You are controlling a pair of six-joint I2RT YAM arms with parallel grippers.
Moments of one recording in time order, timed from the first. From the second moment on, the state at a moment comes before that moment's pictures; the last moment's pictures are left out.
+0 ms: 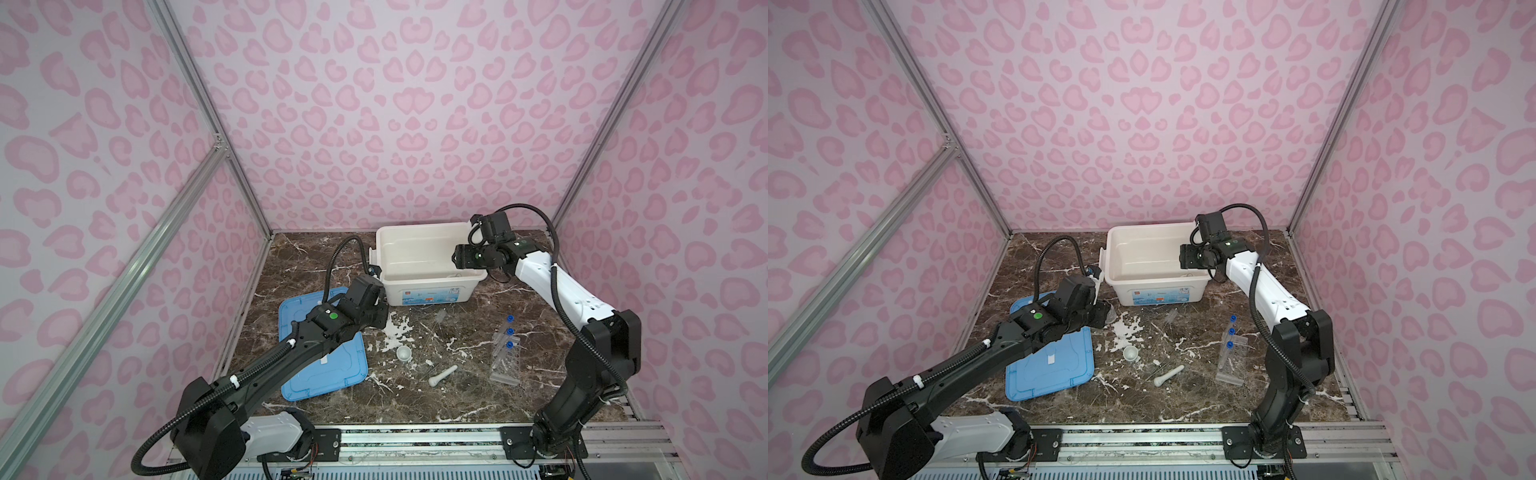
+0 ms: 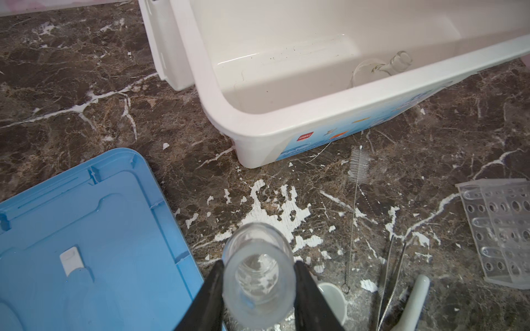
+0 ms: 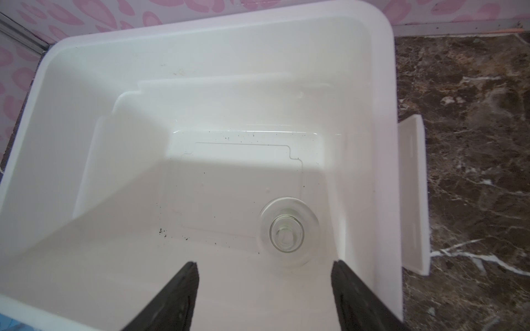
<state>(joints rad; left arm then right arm) -0.68 1.26 1.00 -0.55 -0.18 -0.34 0.33 1.72 1.55 -0.70 -0.07 0.27</state>
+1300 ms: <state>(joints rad) -0.60 1.49 1.48 -0.66 -0.10 -0.16 0.33 1.67 1.50 -0.66 -0.09 0.30</state>
